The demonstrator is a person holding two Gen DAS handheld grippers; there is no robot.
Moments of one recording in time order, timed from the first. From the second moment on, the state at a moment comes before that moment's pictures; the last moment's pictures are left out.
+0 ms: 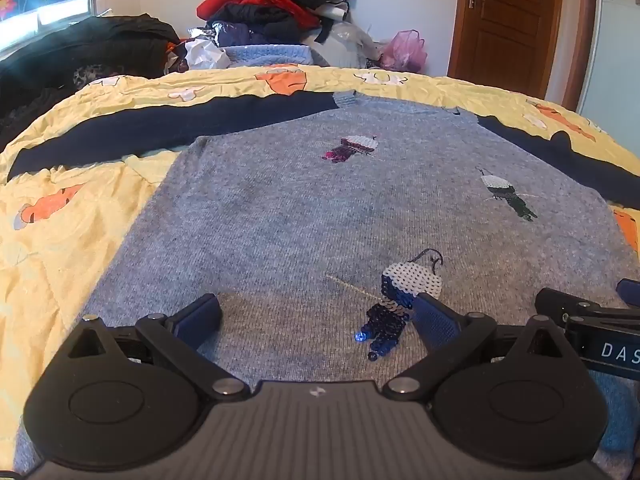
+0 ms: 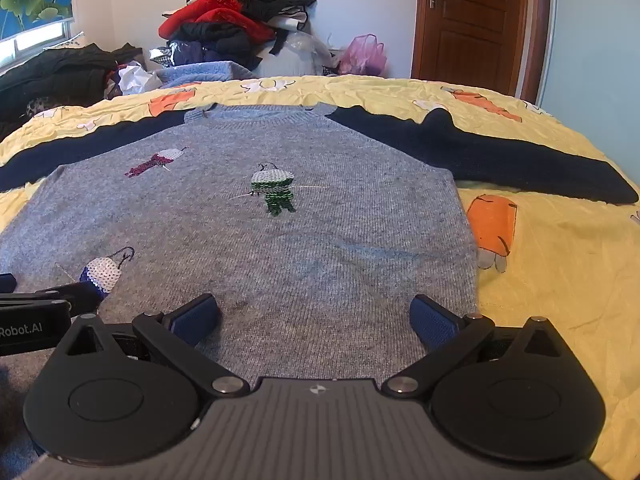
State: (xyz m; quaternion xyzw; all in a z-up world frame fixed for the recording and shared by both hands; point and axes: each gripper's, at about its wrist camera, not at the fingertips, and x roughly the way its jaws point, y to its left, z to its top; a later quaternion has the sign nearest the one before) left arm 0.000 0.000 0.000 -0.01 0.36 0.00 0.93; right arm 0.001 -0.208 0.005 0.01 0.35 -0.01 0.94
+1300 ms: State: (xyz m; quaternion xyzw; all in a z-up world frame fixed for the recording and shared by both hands) left arm -0.003 -0.001 0.000 -0.01 0.36 0.01 0.93; right arm 0.002 -0.207 0.005 0.01 0.35 -0.01 0.94
